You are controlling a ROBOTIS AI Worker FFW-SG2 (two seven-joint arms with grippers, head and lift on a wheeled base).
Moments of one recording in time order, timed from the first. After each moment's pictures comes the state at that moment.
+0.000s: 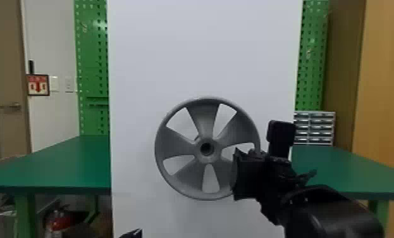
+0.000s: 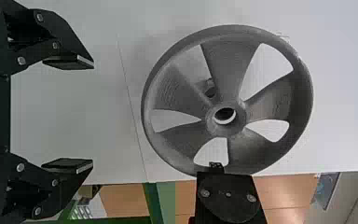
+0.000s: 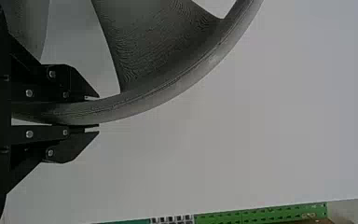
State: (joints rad) left arm -0.05 0.24 -0.19 -2.12 0.23 0.47 -0.27; right arm -0.69 -0.07 0.21 -1.64 -0.37 0.61 -0.49
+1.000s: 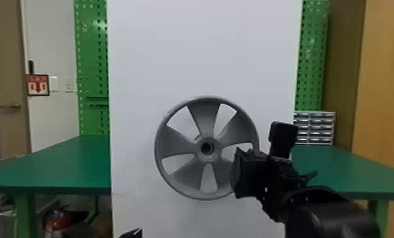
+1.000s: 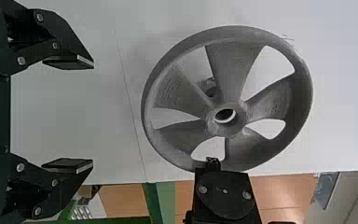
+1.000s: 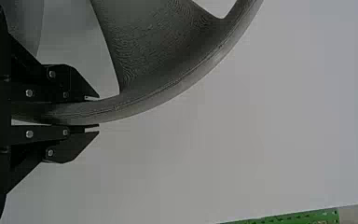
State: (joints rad) left arm -0.05 0.24 -0.19 -2.12 0.23 0.47 -0.27; right arm -0.72 -0.07 0.19 -1.56 -0.39 0.55 -0.41
